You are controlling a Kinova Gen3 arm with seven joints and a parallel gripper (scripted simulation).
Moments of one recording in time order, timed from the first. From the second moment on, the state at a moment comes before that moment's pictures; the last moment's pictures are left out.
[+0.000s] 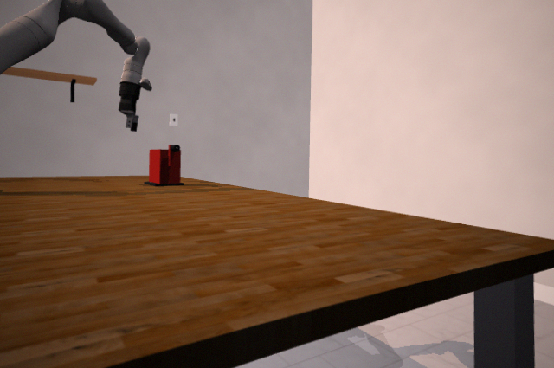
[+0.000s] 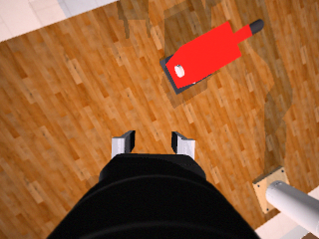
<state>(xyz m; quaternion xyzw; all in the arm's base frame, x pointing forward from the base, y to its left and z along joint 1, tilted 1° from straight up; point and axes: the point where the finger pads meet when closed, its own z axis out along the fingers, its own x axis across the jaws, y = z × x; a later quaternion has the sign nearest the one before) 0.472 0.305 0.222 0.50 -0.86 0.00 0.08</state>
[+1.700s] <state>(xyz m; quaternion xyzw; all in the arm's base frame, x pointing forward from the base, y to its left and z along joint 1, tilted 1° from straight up) 0.546 -0.008 0.214 0.02 -1.00 0.00 0.00</state>
